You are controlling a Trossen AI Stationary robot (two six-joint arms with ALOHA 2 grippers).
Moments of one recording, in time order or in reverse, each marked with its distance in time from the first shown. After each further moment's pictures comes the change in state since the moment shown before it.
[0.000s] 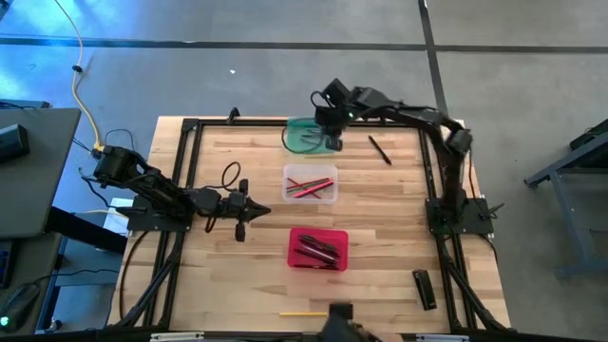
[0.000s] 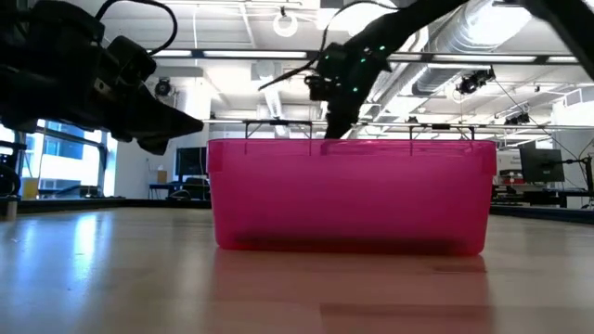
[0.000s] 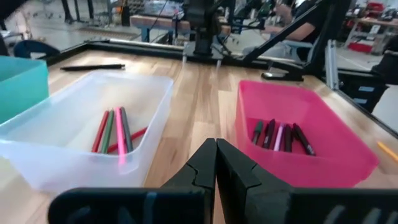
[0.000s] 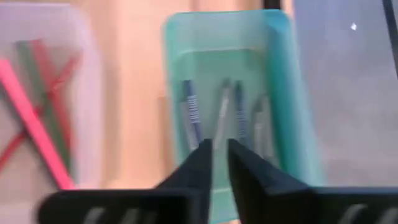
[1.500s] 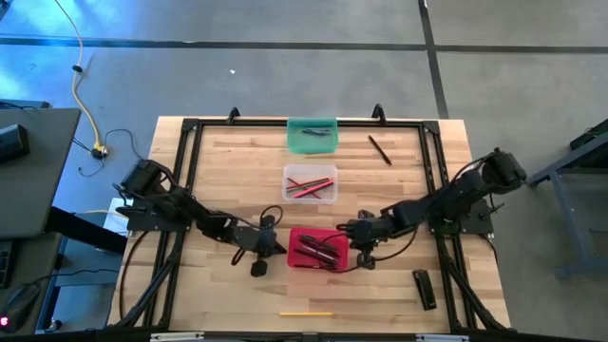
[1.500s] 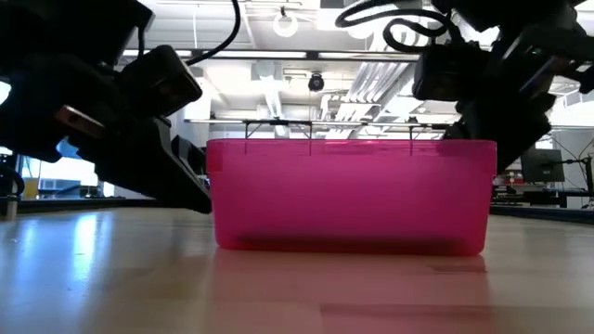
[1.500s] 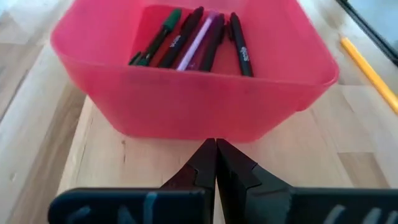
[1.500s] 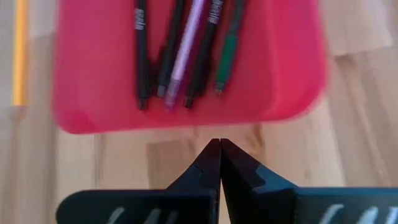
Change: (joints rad) left arm -0.264 0.285 0.431 -0.582 -0.010 -0.167; right arm 0.930 -0.439 -0.952 0.570 0.159 1.030
